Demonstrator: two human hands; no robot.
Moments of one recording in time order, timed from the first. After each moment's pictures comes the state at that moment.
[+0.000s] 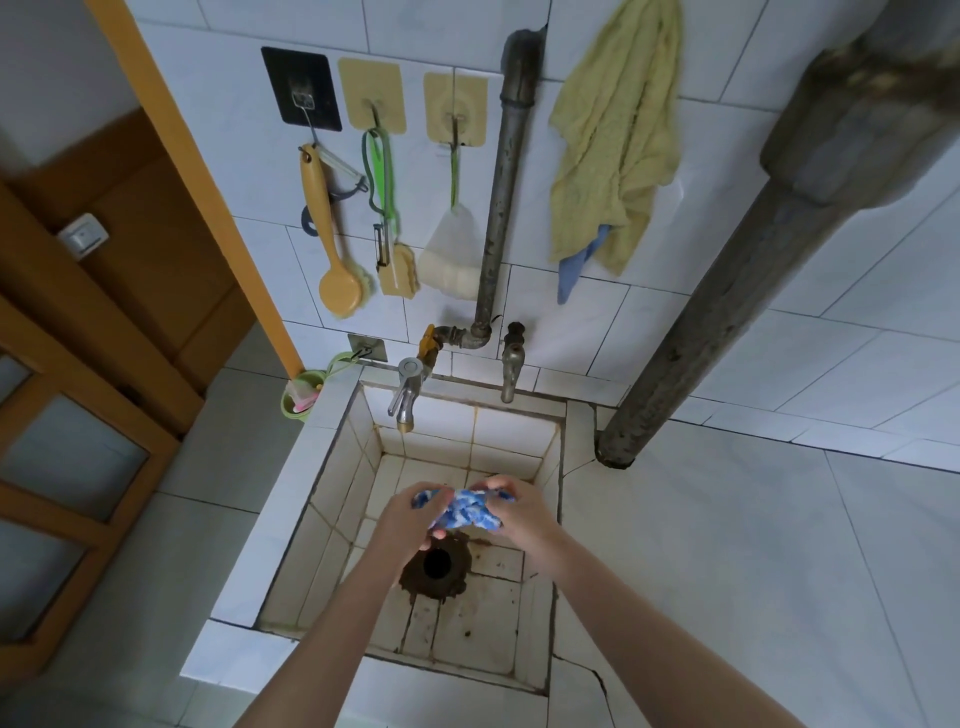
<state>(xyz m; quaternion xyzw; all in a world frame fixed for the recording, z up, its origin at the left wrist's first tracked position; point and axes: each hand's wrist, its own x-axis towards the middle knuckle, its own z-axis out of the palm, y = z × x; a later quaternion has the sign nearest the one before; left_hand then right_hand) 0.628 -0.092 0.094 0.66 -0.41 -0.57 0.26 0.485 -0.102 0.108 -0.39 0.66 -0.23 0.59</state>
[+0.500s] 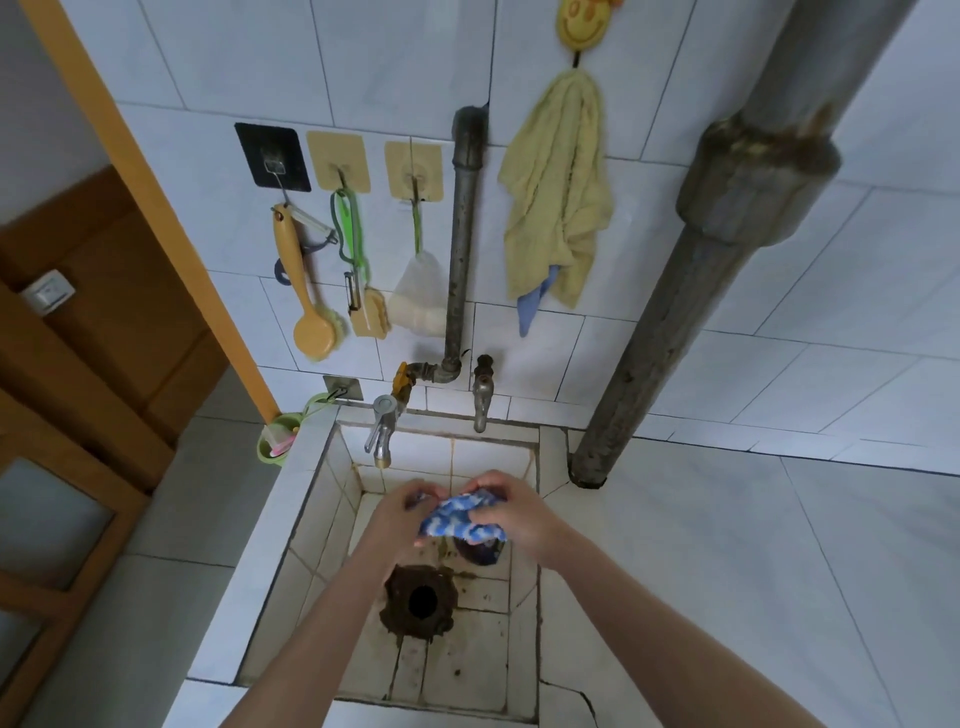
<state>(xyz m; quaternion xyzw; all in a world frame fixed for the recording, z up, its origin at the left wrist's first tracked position) 0.620 -0.115 0.132 0.63 -0.47 -0.55 0.27 0.455 -0.112 0.138 -0.46 0.58 -0.28 0.61</state>
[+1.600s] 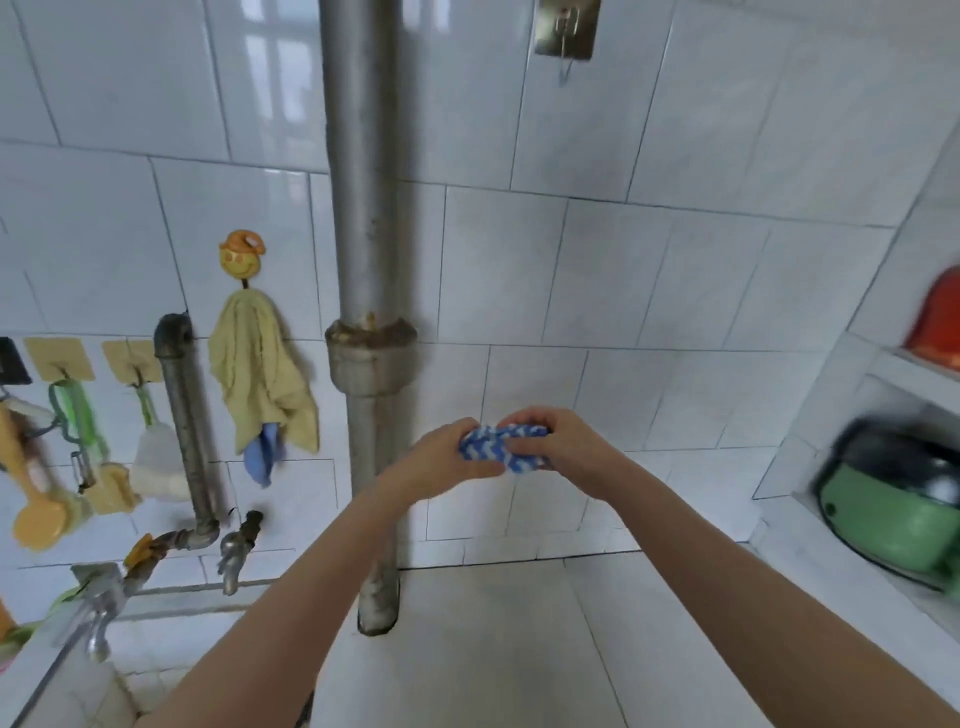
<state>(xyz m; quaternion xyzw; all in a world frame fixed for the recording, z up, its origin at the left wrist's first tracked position) 0.298 -0.130 0.358 0.39 -0.83 -0.35 0.19 0.129 -0.072 0.372 -0.55 0.60 -0.43 0.38</state>
